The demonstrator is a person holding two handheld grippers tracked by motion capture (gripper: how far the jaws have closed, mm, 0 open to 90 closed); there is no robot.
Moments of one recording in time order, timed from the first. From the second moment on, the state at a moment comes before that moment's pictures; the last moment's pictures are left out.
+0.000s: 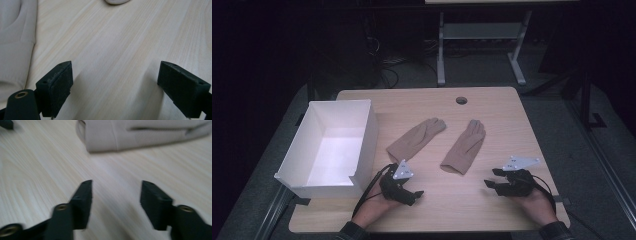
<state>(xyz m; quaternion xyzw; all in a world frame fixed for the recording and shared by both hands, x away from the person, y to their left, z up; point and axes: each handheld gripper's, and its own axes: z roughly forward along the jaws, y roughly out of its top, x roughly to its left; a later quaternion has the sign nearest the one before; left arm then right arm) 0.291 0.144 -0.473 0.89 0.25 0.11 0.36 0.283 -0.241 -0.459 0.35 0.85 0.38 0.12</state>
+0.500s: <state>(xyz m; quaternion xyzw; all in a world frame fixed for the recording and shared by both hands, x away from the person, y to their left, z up) 0.290 0.159 -0.476 0.88 0.26 0.11 0.37 0.325 -0.211 -0.450 0.32 0.86 0.40 0.07</state>
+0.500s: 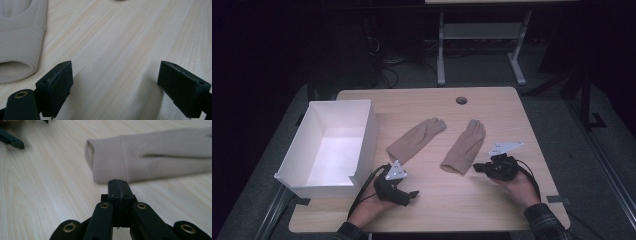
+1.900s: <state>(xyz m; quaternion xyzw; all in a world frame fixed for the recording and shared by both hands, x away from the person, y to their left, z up) 0.289 0.159 -0.477 0.88 0.26 0.11 0.37 0.376 -0.123 -0.472 0.29 0.87 0.39 0.04</state>
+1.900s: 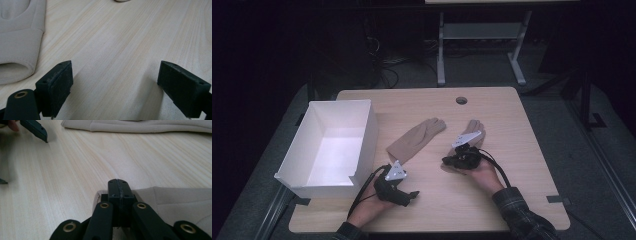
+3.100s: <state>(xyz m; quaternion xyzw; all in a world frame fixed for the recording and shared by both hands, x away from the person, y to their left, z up) 0.289 0.158 -0.477 0.88 0.26 0.11 0.37 0.351 -0.192 -0.448 0.30 0.87 0.38 0.06</state>
